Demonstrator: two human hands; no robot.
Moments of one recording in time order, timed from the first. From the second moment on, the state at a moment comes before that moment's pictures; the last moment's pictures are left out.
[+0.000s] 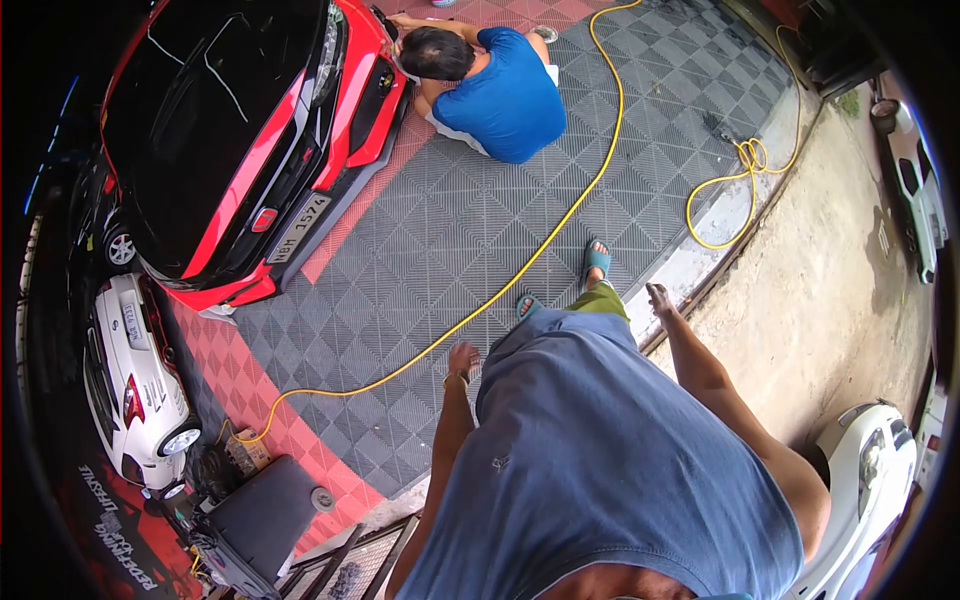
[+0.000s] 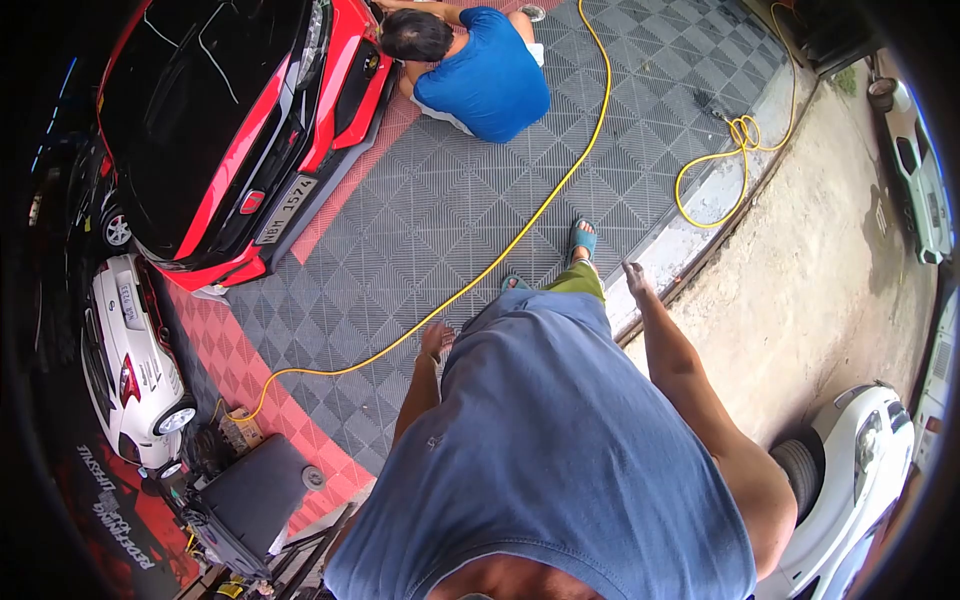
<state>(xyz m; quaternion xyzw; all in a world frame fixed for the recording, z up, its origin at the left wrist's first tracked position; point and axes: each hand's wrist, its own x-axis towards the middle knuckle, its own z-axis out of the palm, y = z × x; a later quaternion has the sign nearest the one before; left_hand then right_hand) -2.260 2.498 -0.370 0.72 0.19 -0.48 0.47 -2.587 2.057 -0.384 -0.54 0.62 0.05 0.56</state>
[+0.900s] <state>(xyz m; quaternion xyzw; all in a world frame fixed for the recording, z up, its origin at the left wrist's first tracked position) -2.264 2.489 -0.370 0.71 0.21 -0.48 0.47 -2.591 2.049 -0.385 -0.55 0.62 0.06 0.56</state>
